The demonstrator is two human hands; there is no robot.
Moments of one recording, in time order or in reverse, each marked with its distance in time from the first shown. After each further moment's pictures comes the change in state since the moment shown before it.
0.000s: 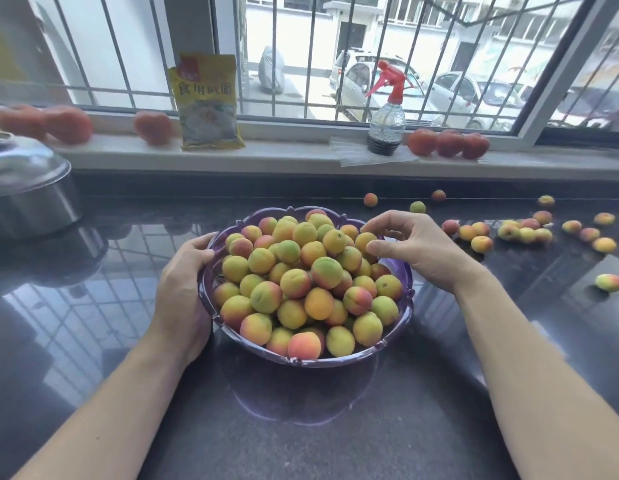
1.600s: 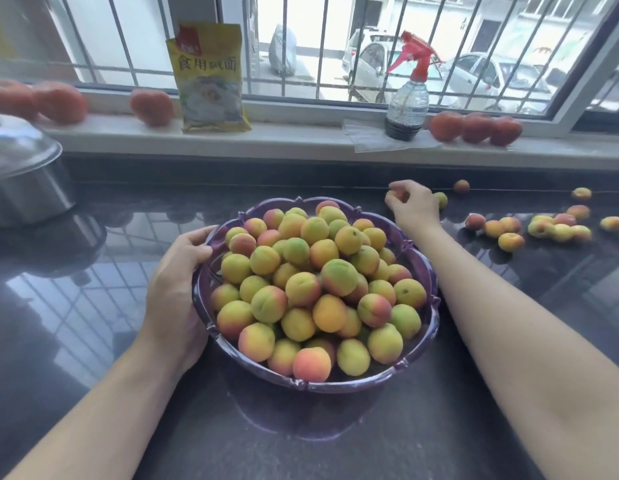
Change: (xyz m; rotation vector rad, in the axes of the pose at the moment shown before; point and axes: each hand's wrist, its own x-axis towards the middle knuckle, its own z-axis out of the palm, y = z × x) left_hand 0.003 -0.004 0.000 -0.020 0.019 -0.015; right_hand 0.125 0.095 -0.006 -0.391 0.522 0.147
